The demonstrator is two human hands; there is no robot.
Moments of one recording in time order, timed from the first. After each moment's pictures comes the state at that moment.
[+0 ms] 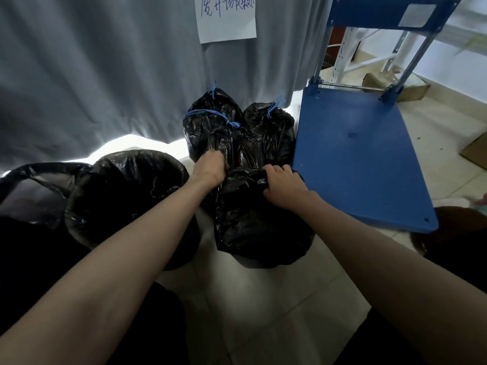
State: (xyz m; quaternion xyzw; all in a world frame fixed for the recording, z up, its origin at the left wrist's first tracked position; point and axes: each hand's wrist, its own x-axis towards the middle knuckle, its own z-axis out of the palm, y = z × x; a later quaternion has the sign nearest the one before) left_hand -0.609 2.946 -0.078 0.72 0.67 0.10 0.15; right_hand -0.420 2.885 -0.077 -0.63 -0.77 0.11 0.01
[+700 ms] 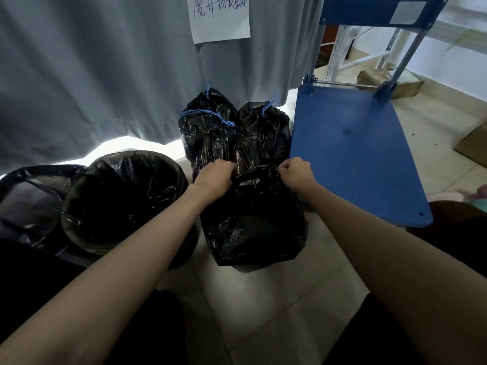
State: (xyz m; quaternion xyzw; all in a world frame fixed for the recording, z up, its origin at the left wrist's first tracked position) left_hand -0.594 2.917 -0.074 0.81 0.58 0.01 0.10; right_hand -0.391 2.896 -0.071 -0.76 -0.56 0.26 0.20
